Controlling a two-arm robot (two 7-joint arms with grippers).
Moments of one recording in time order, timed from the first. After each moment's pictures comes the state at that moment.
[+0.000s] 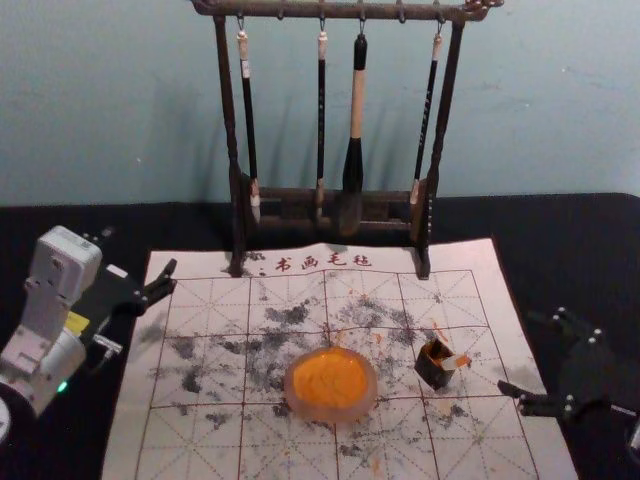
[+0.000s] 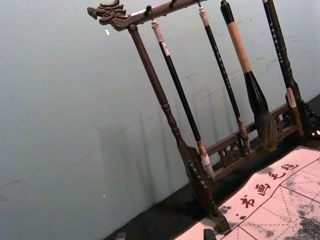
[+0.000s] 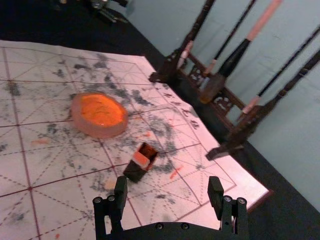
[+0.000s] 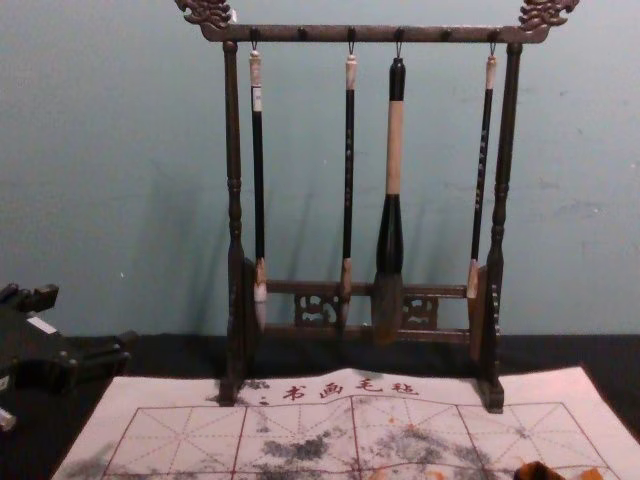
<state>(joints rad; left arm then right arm) -0.20 0.60 0.45 -1.41 -0.25 -0.12 0.03 0.06 0.86 -0.38 -1.54 0.30 -0.28 0.56</state>
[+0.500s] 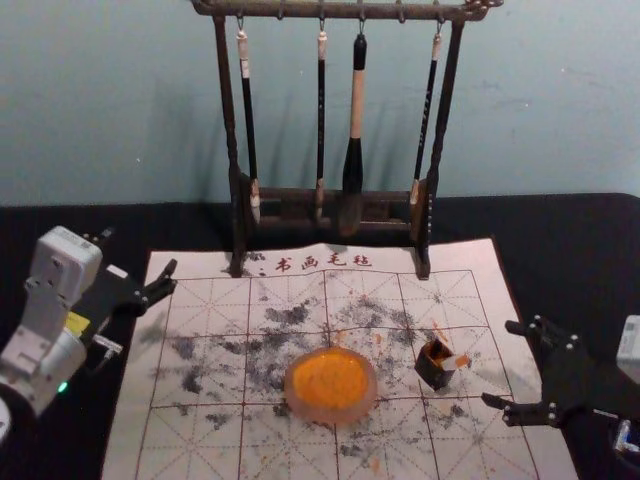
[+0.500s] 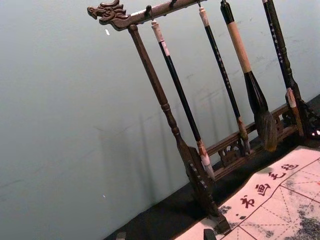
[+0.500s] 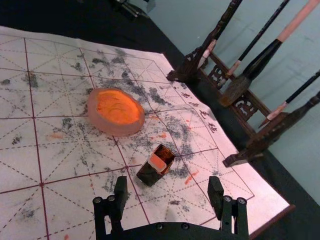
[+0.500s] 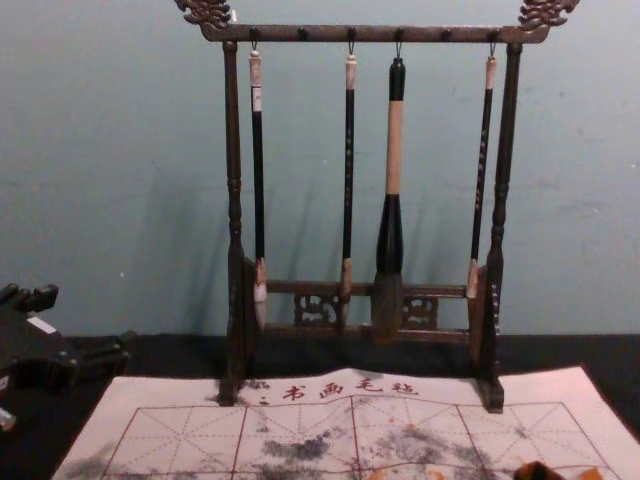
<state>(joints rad) -0.20 0.60 0.45 -1.41 -0.25 -0.12 0.03 0.11 0.81 -0.40 -1.49 0.24 -0.28 0.64</state>
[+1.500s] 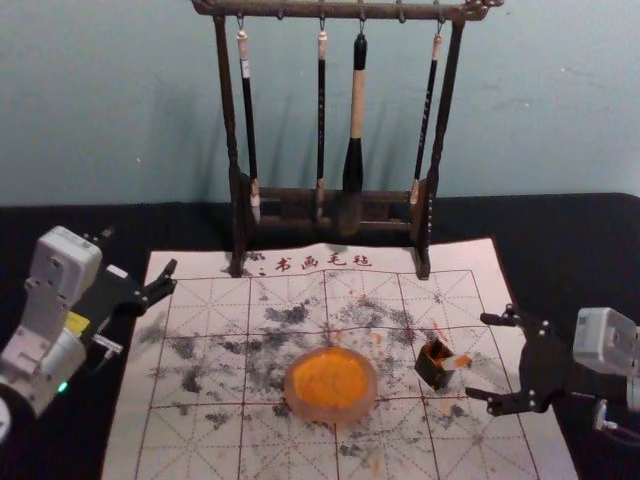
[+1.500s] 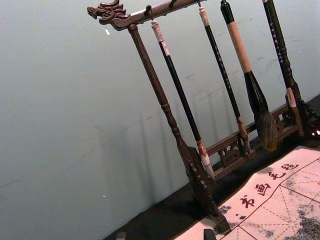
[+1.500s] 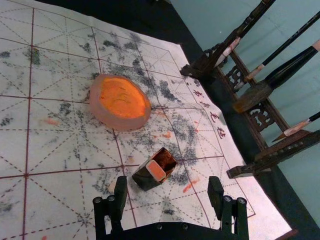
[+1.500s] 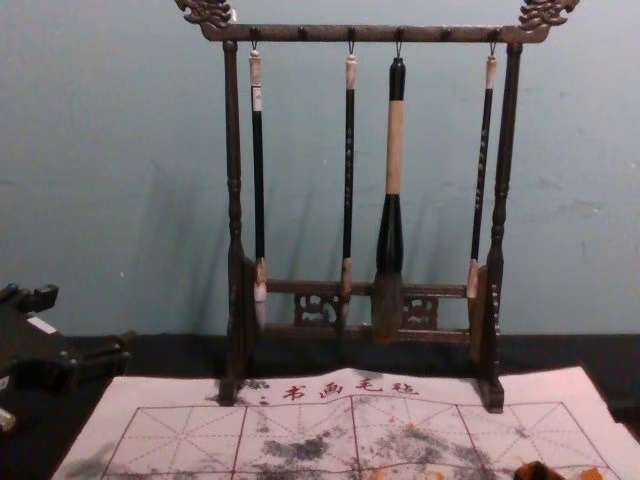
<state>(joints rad) -0.20 0.60 0.45 -1.41 -0.25 -0.12 0.03 0.24 0.76 -0.46 -1.43 0.10 -0.27 0.72</state>
